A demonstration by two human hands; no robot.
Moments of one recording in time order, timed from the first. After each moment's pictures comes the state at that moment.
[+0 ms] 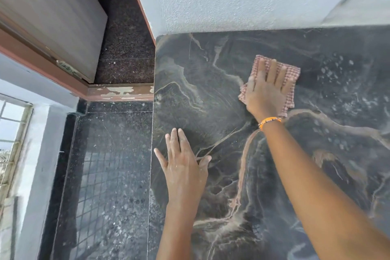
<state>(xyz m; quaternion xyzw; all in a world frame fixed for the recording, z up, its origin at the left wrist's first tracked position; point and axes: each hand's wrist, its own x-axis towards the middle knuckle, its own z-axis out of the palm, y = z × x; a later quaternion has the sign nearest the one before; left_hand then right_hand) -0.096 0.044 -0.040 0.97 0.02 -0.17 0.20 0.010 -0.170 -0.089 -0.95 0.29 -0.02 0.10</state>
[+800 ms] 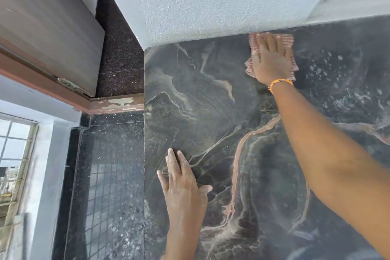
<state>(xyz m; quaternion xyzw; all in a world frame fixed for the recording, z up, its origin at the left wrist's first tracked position) -0.123 0.034 -0.040 0.97 0.00 -0.23 0.11 0.076 -0.261 -0.088 -0.97 0.23 0.00 0.12</state>
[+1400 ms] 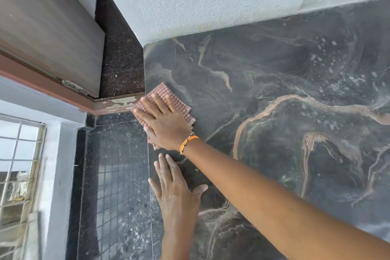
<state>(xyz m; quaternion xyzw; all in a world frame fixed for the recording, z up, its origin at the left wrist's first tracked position) -0.152 0.059 -0.027 0.97 0.02 -0.23 0.13 -0.006 0.005 -0.081 -0.98 -0.17 0.07 0.10</state>
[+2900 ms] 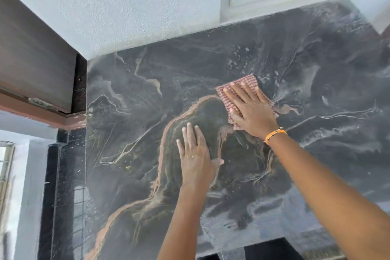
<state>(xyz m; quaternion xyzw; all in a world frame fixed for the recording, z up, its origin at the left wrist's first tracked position) -0.186 -0.146 -0.028 0.95 -0.17 -0.22 0.11 -0.163 -0.348 -0.075 -0.99 0.07 0.07 0.05</state>
